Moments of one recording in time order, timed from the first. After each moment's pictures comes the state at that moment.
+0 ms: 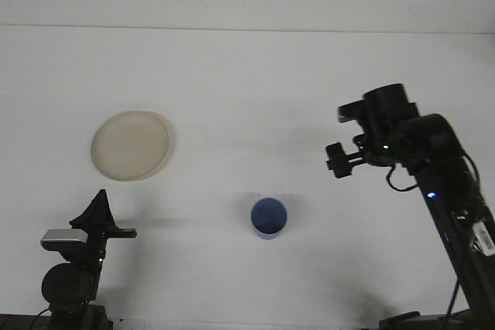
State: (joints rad) left arm -0.09 0.01 0.03 0.17 -0.11 -0.09; right arm 0.24 1.48 1.69 -1.33 -0.03 -0.01
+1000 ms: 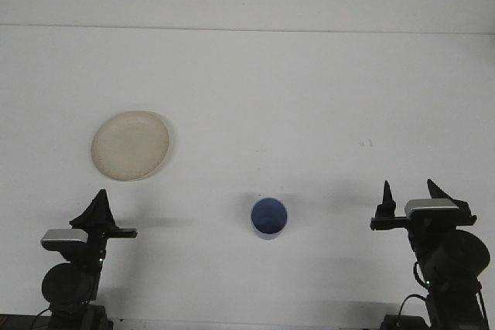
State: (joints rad) left arm -0.09 0.01 0.03 0.17 -0.11 -0.09; right arm -0.04 0.45 0.56 -0.32 -0.08 -0.05
